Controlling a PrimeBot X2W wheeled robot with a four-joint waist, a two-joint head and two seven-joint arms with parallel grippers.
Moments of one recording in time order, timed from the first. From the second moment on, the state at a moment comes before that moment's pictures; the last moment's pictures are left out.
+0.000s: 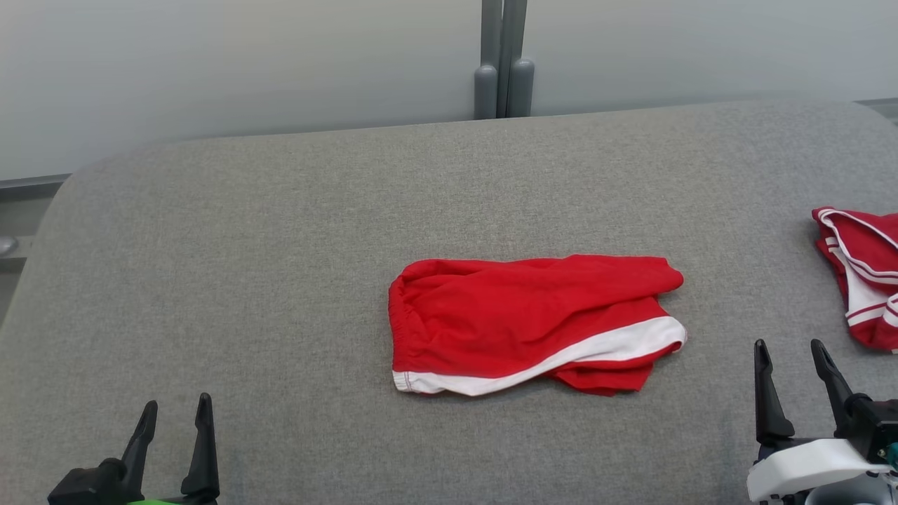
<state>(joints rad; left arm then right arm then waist) 0.10 0.20 -0.02 0.24 -0.39 -0.11 -0.26 0.07 -0.08 -0.17 0.15 0.09 0.13 -0.26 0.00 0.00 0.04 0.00</state>
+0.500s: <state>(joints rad) 0.08 0.18 0.00 0.26 -0.37 -0.13 -0.26 0.05 -0.07 -0.17 0.16 0.13 0.13 -0.26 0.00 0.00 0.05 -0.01</state>
